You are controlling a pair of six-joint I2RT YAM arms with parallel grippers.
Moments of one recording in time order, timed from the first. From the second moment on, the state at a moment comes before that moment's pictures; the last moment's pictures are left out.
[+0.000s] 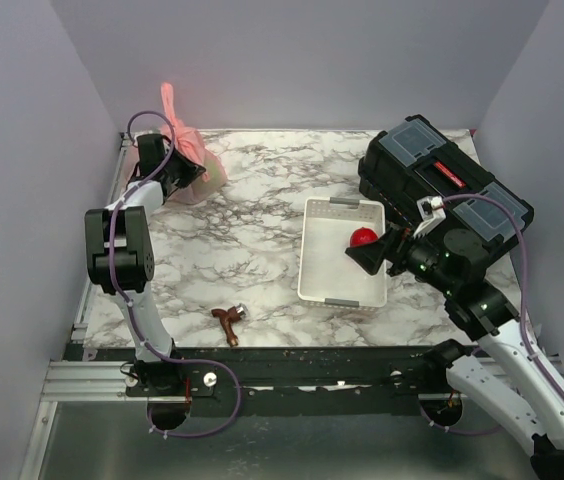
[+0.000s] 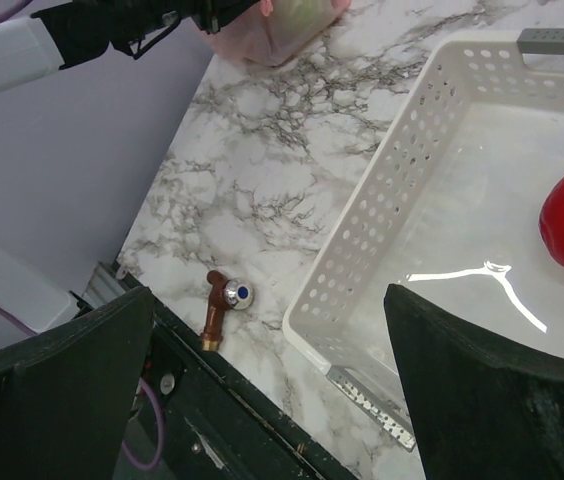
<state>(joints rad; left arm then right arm) 0.09 1.96 1.35 0.06 0.34 -0.83 0.46 0.64 0.66 -0.24 -0.30 0.61</state>
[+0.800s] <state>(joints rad) -0.16 1.56 0.92 -0.09 0.56 -0.83 0.47 0.90 0.58 0.04 -0.38 0.68</state>
